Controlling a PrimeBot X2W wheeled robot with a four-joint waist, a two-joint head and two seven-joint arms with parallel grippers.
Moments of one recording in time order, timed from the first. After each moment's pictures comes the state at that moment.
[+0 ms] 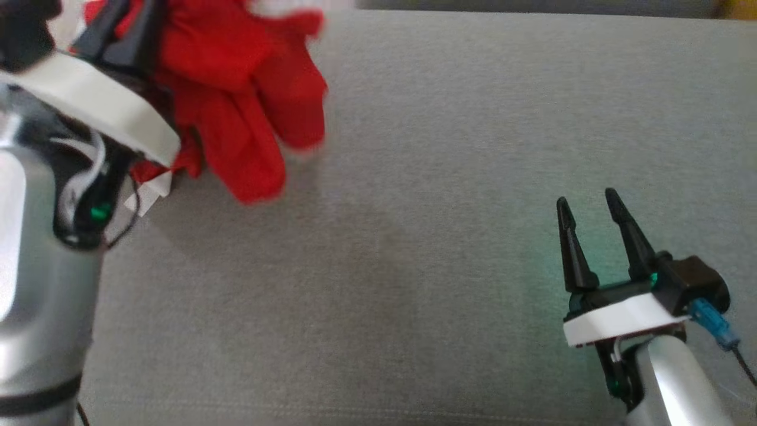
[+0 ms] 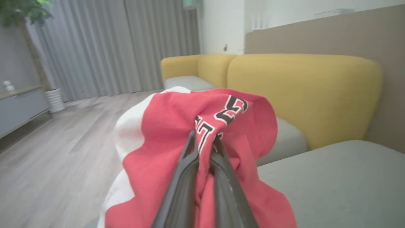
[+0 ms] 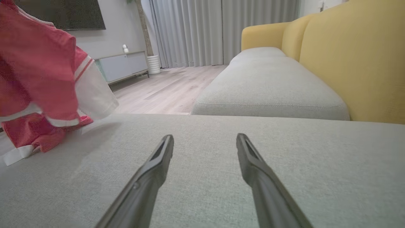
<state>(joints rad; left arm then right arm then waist) -0.66 0.34 -0.22 0.04 -0.43 -0.13 0.20 -0.14 -0.10 0.11 0.23 0.14 0.13 -0.25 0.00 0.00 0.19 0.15</state>
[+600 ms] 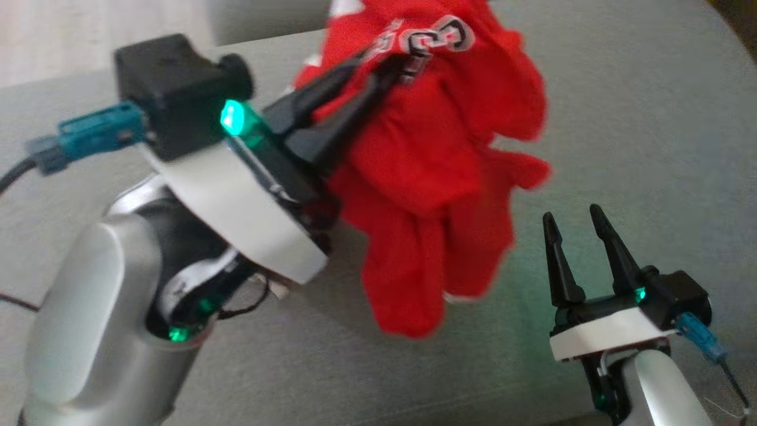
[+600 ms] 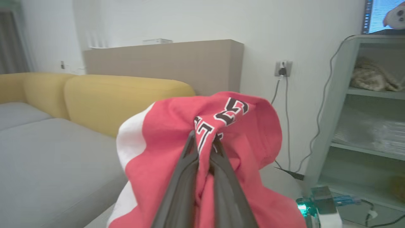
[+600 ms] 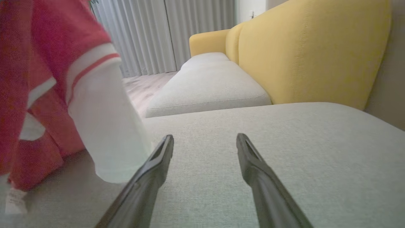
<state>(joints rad) -0.58 0.25 -0.44 -0.40 -0.64 -0.13 0.42 -0.09 -0.06 0.13 0.22 0.16 0.13 -0.25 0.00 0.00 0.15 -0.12</state>
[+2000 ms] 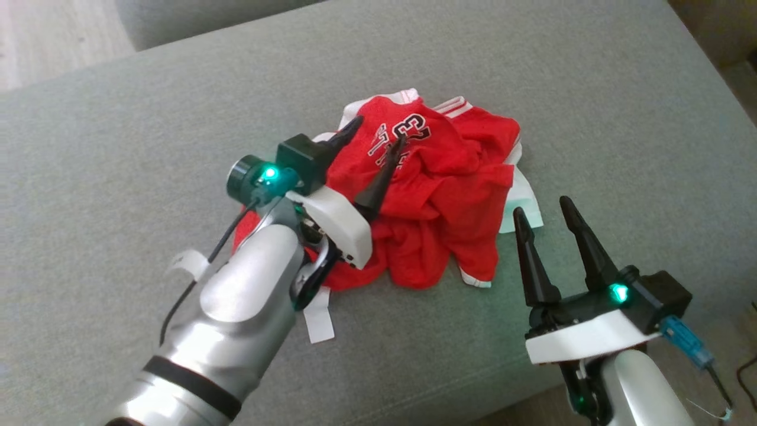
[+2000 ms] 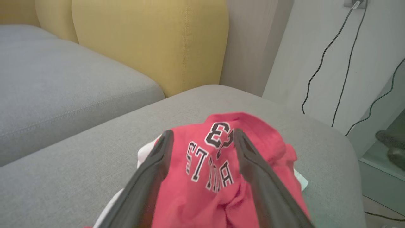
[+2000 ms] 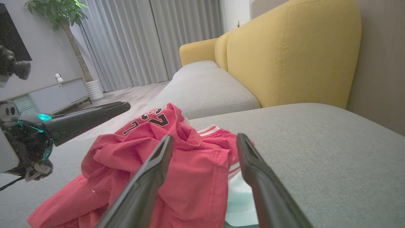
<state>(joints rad) -0.70 0.05 -0.74 0.66 -0.44 -0.08 -0.25 -0.08 -0.05 0.21 0.13 0.20 0.13 -0.25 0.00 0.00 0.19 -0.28</state>
